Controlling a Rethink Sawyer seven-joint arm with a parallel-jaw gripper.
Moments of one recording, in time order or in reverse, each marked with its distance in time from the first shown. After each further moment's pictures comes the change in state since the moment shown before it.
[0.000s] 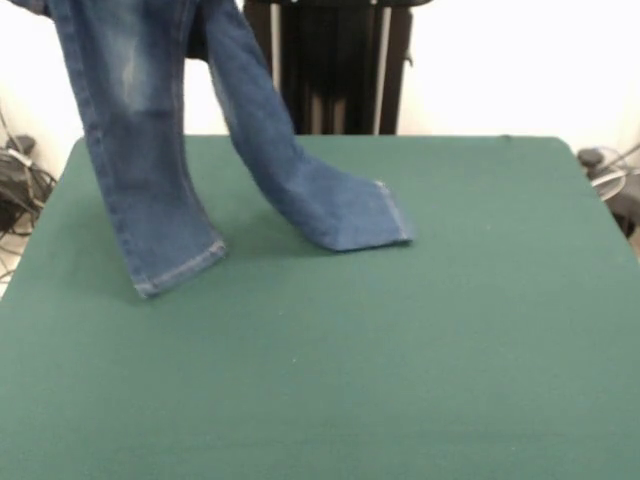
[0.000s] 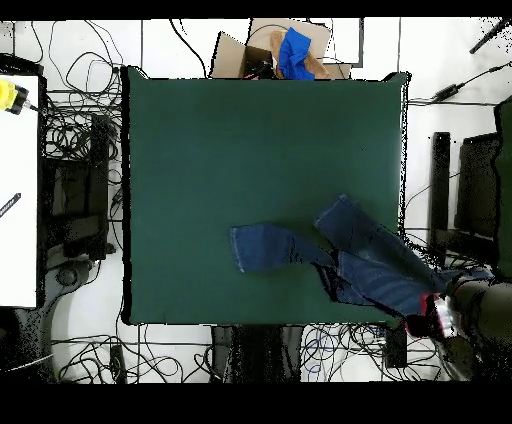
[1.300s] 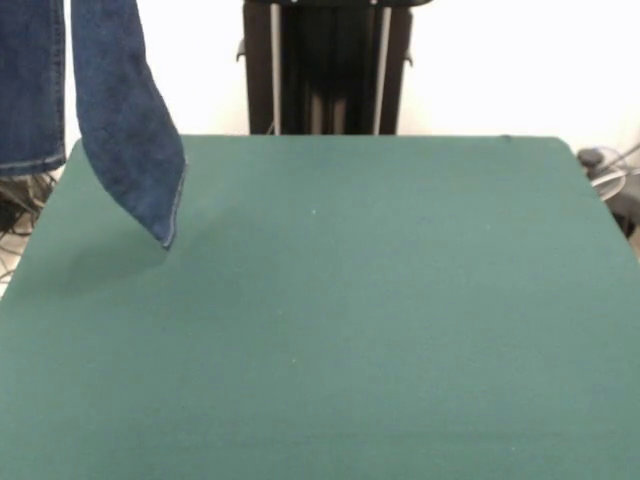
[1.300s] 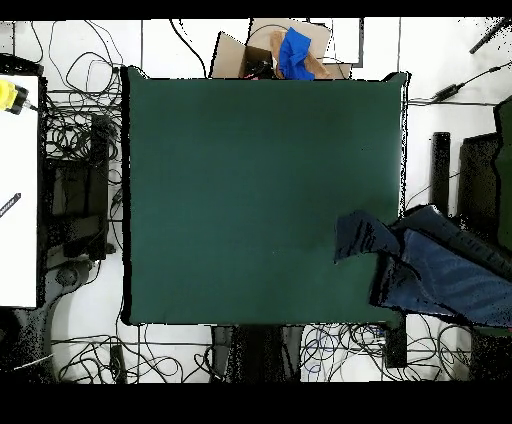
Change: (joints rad) arm 0.100 0.132 0.001 -0.517 -0.220 0.461 -0.051
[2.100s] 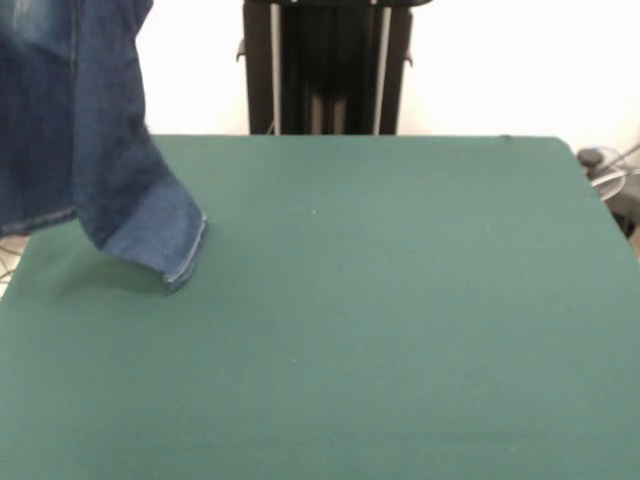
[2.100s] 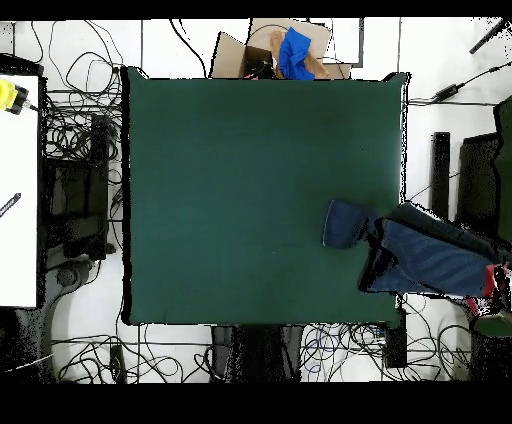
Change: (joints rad) arm -0.043 -0.062 -0.014 0.255 0.116 -0.391 -0.009
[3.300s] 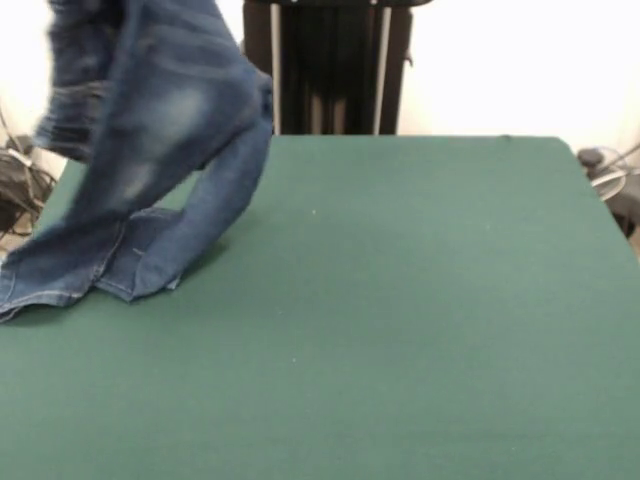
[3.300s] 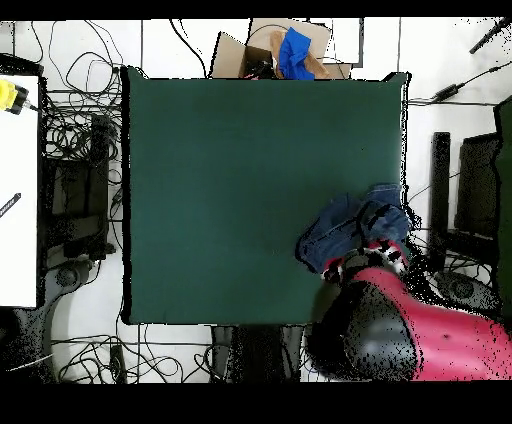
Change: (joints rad) arm 0.313 -0.044 -0.255 0.620 0.045 -0.813 0.045
